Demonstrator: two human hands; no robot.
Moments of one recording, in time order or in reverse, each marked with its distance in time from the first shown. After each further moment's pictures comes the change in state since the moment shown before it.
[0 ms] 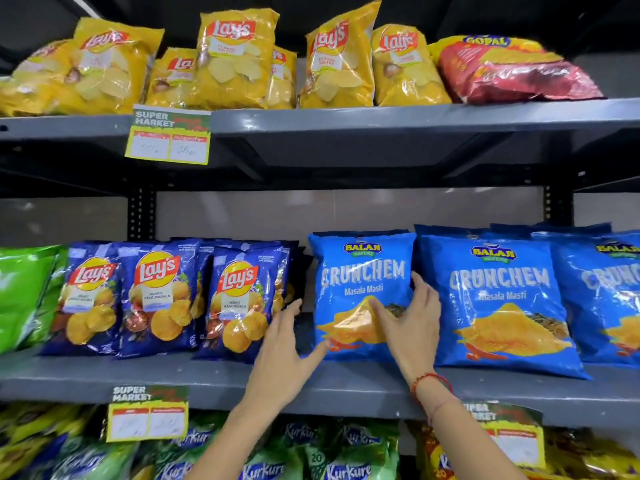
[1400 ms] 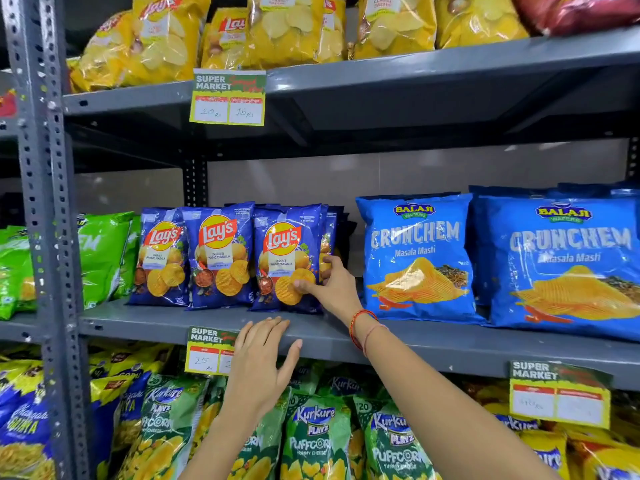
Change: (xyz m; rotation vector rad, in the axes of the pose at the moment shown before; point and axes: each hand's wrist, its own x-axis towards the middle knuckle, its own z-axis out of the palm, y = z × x) left_hand -0.069 -0.084 -0.055 0.531 0.103 0.062; right_hand -0.054 -0.084 0.125 0.333 -0.687 0.067
